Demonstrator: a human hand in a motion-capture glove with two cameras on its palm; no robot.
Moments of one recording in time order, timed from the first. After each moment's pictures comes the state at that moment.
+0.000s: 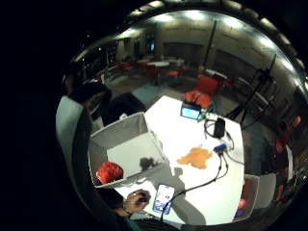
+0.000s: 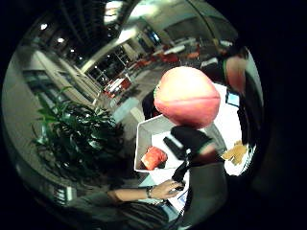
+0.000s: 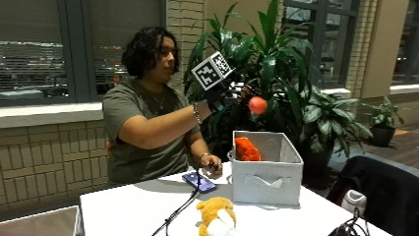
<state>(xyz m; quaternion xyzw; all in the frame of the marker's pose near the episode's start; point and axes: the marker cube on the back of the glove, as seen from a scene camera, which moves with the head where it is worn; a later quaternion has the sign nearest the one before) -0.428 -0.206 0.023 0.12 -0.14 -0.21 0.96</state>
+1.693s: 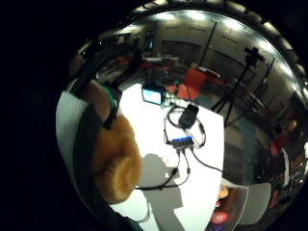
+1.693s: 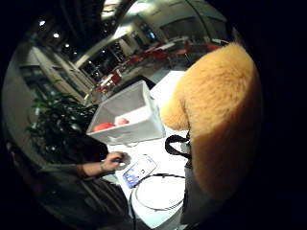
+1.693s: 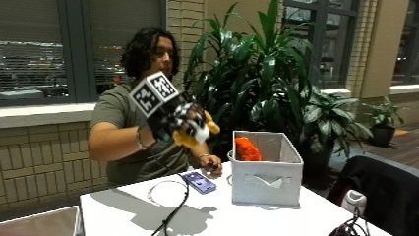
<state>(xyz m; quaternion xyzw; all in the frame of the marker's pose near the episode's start) -0.201 -0.236 0.056 0.17 -0.10 -0.23 0.95</state>
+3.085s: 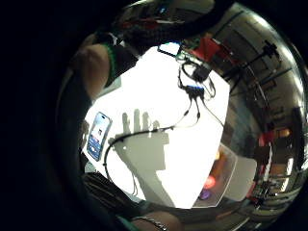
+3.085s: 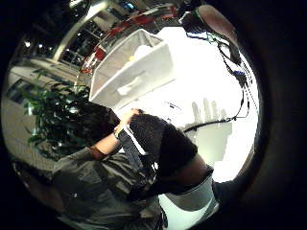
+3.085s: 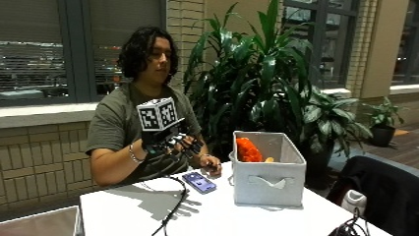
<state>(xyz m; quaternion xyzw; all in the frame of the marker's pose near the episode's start) -0.195 -0.120 0.116 -0.06 -0.01 -0.21 0.98</state>
